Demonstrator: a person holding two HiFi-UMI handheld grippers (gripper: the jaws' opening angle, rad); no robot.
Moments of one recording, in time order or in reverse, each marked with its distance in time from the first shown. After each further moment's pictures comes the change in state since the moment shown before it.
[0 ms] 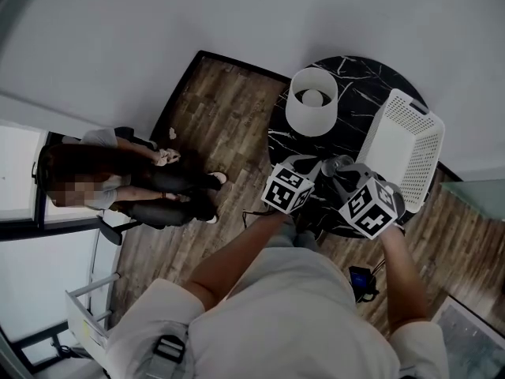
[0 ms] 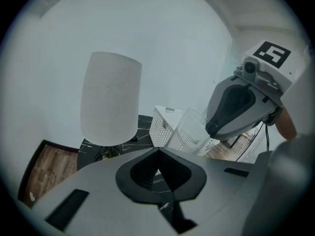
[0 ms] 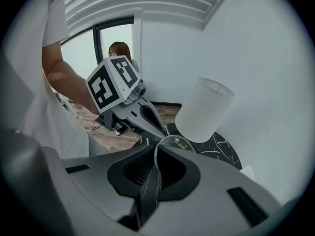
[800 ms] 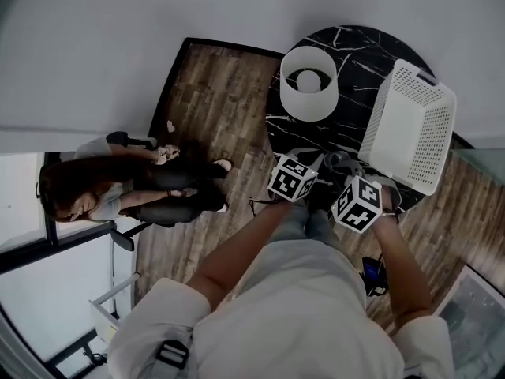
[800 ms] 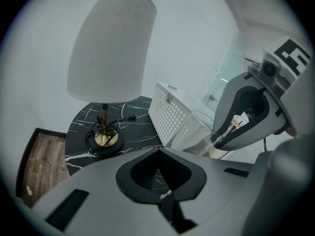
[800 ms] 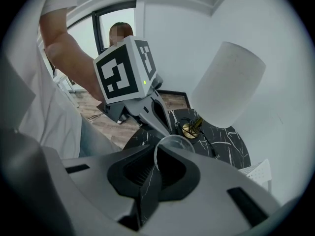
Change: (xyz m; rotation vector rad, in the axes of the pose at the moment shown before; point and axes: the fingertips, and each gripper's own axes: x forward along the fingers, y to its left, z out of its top) left arm 0.047 0.022 -0.072 -0.025 0.171 -0.066; right arm 0.075 0.027 -0.044 -0.025 0.128 0.023
